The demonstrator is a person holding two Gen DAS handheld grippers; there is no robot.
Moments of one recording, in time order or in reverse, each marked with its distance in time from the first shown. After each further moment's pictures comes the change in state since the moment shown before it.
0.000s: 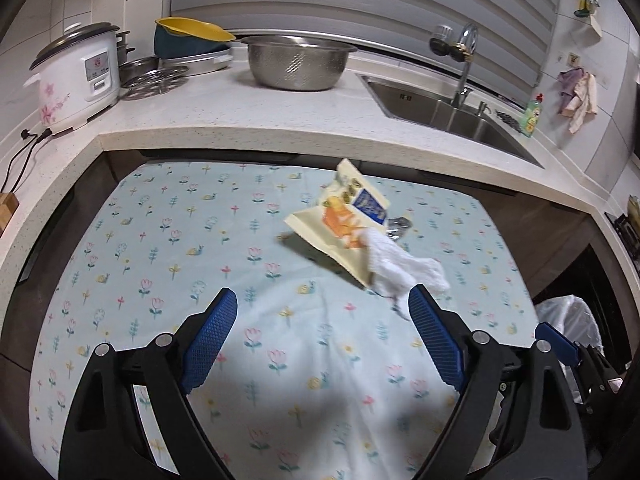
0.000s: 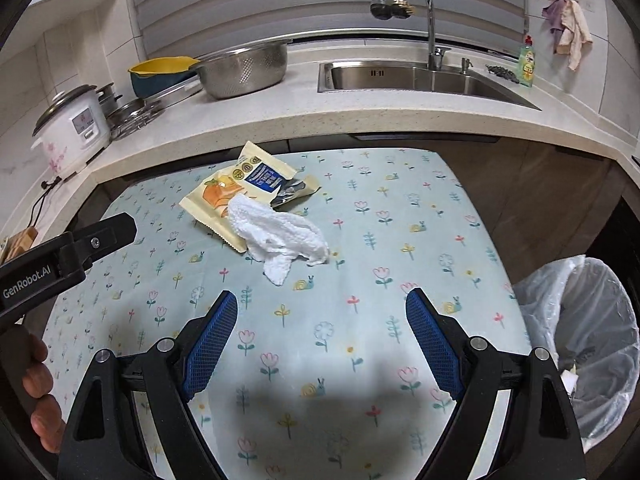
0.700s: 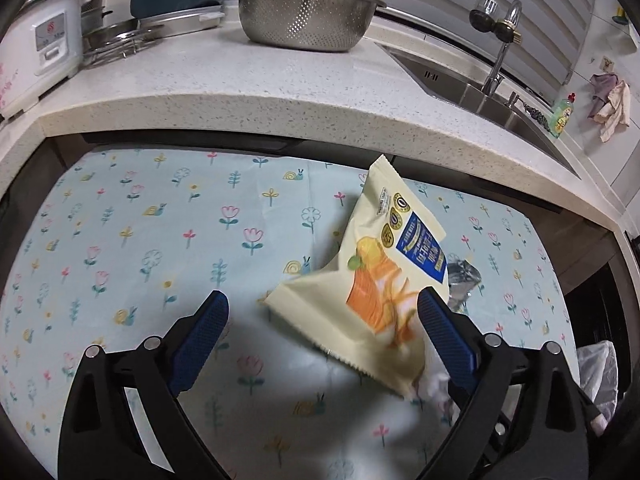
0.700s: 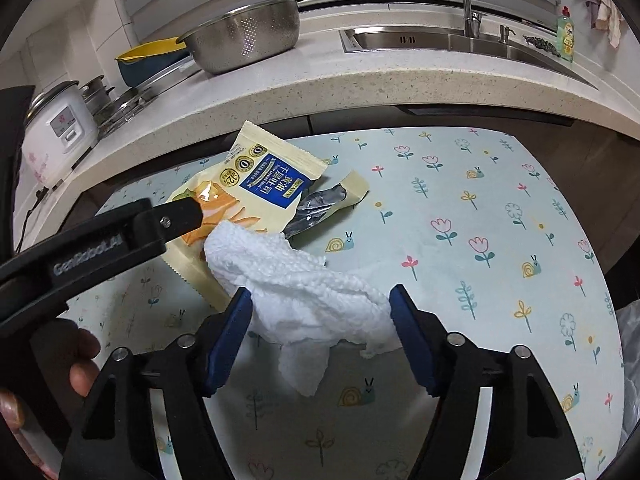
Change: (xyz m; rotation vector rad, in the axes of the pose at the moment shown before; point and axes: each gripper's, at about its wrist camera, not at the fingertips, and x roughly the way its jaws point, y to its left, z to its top) left arm 0.142 0.010 0.047 -0.051 0.088 -0.023; right arm 0.113 0.015 0.035 0.028 0.062 0.078
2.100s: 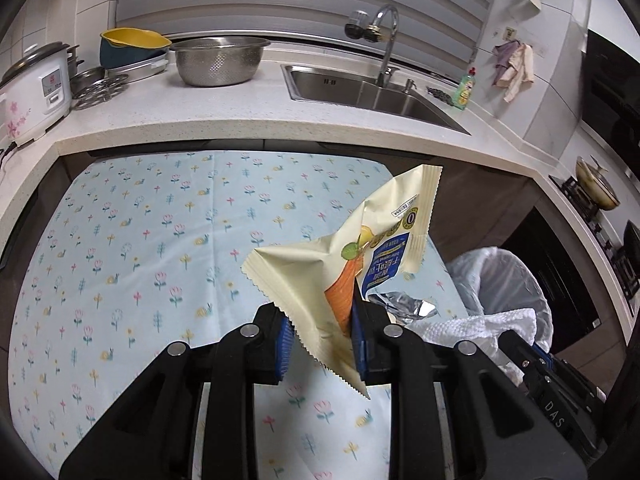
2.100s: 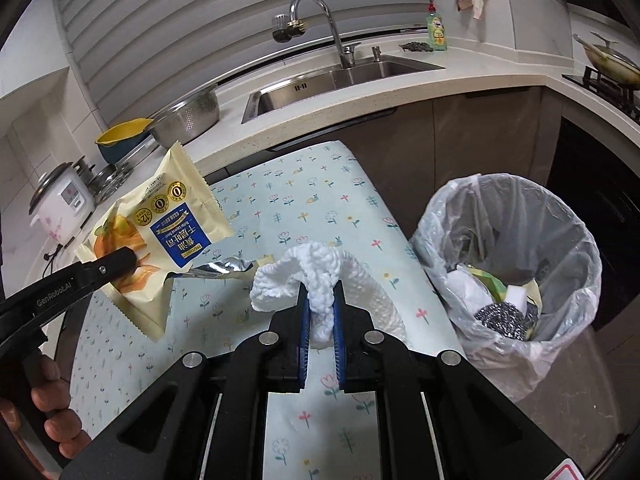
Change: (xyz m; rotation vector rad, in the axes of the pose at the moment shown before) left arm -0.196 -0.108 -0.121 0.153 -0.059 -0.140; right arm -0.242 -0.110 -0.125 0.251 -0.146 -0.108
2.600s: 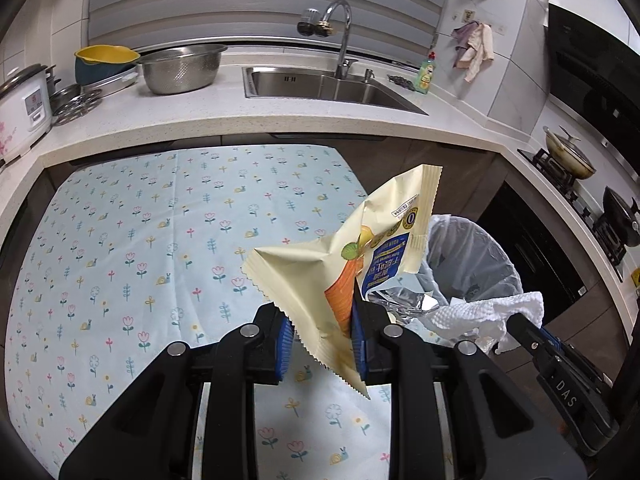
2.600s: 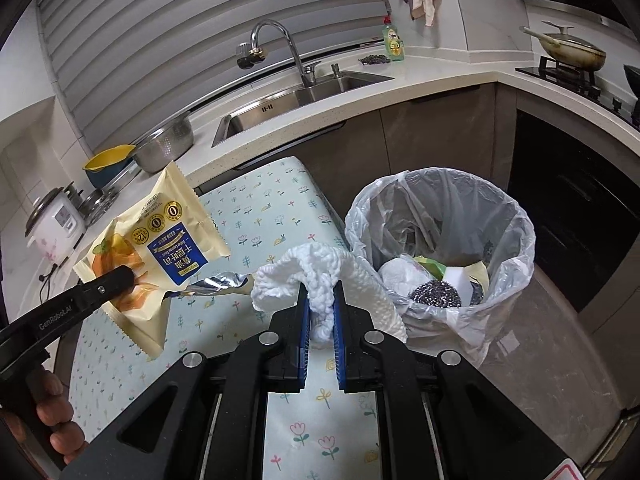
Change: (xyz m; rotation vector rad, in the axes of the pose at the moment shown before) left arm -0.031 -0.058 -0.033 0.083 0.001 -0.059; right arm -0.061 -0.055 -0.019 0.074 -0.064 -0.053
